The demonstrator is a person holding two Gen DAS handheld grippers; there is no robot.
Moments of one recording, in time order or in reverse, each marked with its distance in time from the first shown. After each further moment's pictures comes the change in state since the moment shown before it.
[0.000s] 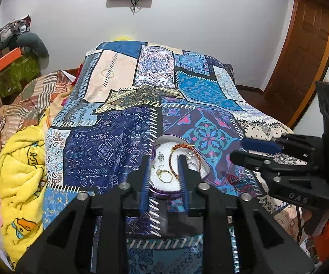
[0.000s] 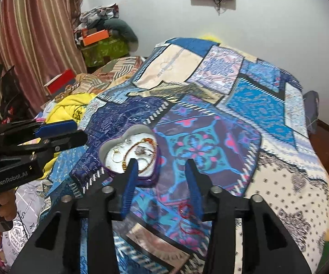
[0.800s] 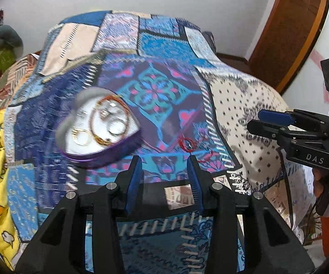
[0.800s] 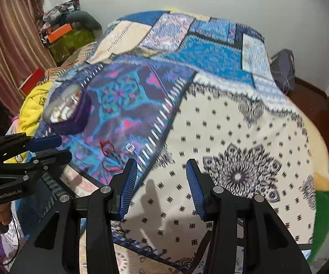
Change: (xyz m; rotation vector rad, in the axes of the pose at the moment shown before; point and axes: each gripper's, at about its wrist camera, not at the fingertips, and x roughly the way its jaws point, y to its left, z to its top) left arm 0.061 -0.087 -0.042 0.072 0.202 -0.098; right arm -0.006 -0.092 -0.072 0.169 0.159 -0.078
